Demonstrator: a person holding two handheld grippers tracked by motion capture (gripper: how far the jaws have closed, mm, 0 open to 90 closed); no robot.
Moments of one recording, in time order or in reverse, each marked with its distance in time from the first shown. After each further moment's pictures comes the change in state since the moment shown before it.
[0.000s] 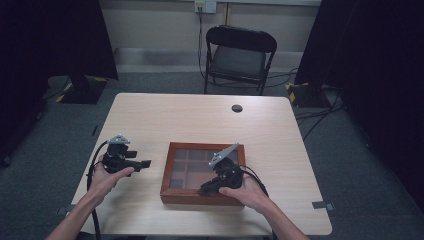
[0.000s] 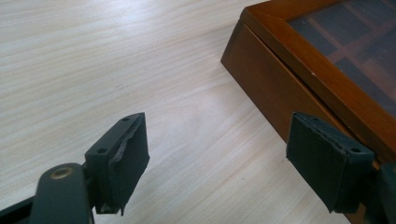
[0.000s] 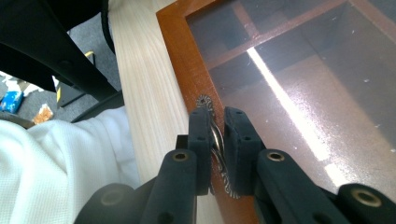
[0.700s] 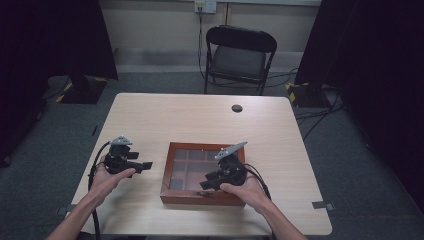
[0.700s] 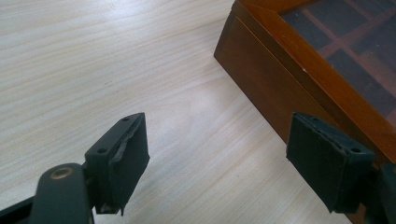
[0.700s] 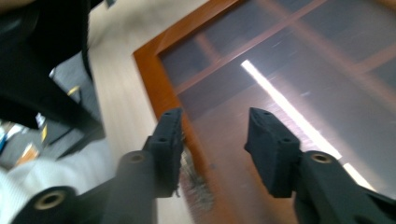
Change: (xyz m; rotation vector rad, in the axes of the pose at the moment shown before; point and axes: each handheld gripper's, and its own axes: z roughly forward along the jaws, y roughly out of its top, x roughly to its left) left arm -0.002 -0.001 0.004 0.016 -0.013 0.010; right arm -0.009 -0.004 -0.009 -0.124 -0.083 0.095
